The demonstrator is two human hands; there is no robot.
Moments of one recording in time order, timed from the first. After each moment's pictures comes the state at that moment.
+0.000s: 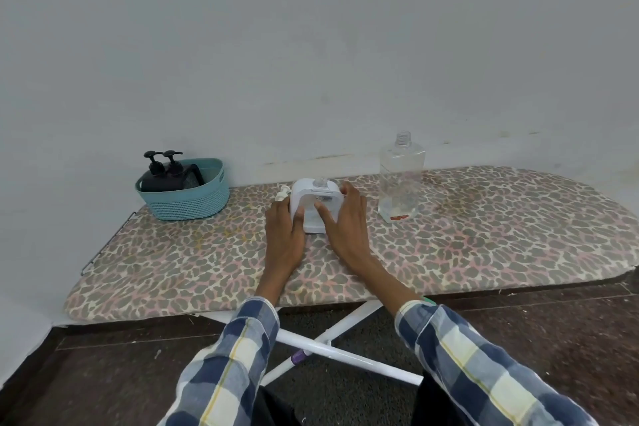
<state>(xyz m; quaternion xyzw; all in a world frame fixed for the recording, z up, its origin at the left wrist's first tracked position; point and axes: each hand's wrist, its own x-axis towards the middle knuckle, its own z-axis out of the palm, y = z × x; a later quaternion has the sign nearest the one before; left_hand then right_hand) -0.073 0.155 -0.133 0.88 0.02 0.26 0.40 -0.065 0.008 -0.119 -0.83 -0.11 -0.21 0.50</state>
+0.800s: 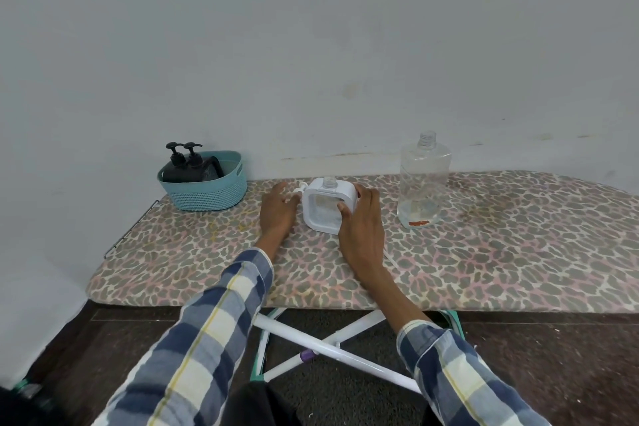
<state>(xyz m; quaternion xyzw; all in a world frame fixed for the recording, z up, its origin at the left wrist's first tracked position) -0.033 0.189 -0.091 0.87 0.19 0.15 0.42 -0.056 0.014 -0.127 -0.83 -0.08 -0.24 0.50</state>
